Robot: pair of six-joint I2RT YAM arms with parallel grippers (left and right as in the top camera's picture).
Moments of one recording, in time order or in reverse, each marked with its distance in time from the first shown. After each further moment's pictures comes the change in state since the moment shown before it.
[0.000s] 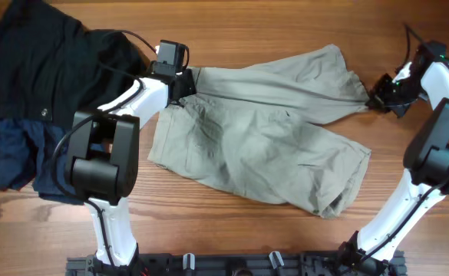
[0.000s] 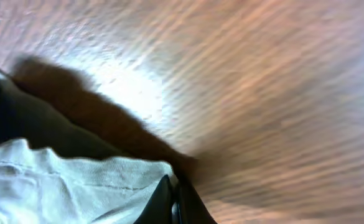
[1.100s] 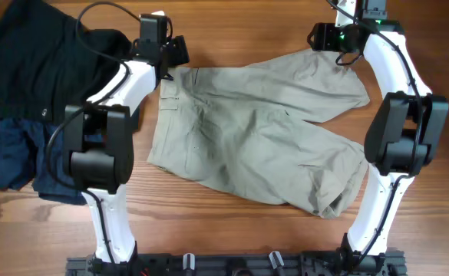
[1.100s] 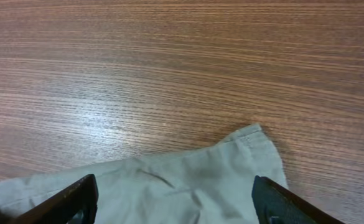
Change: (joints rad) left arm 0.081 0.079 0.195 0.117 0.000 0.081; right arm 0.341 0.066 0.274 0.322 -0.018 -0.352
